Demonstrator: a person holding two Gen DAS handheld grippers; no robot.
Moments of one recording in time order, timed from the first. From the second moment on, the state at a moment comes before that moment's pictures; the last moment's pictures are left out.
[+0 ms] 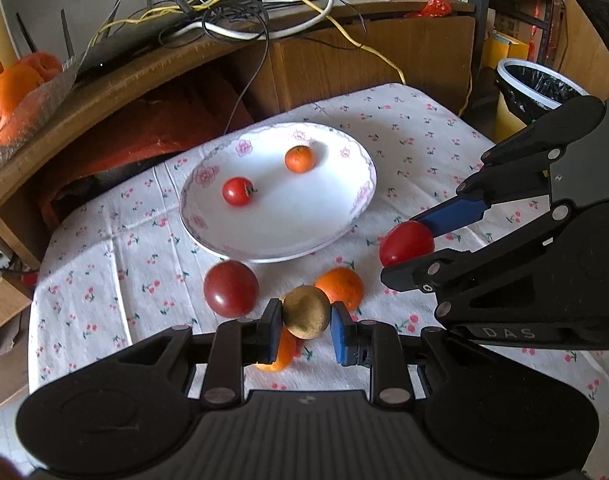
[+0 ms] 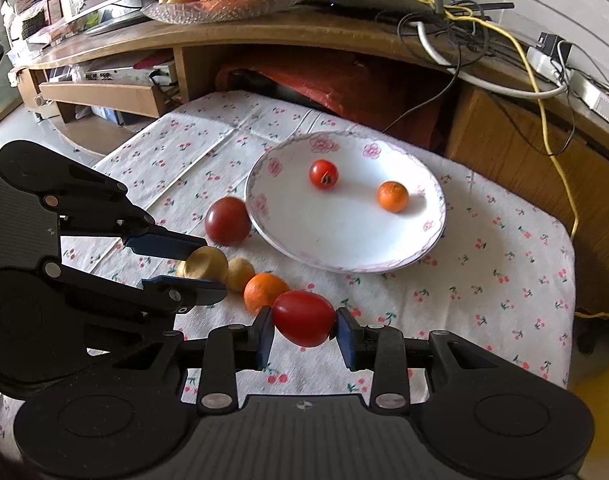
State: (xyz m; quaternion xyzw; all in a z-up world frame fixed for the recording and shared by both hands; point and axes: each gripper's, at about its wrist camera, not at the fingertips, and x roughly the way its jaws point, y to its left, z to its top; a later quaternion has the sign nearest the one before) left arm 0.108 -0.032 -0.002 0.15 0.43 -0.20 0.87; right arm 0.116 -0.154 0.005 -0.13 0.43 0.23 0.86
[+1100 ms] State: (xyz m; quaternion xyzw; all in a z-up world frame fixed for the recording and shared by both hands) left arm 0.174 -0.041 0.001 0.15 0.40 -0.16 0.89; right arm 0.179 -0.165 0.007 -0.10 0.41 0.18 0.89
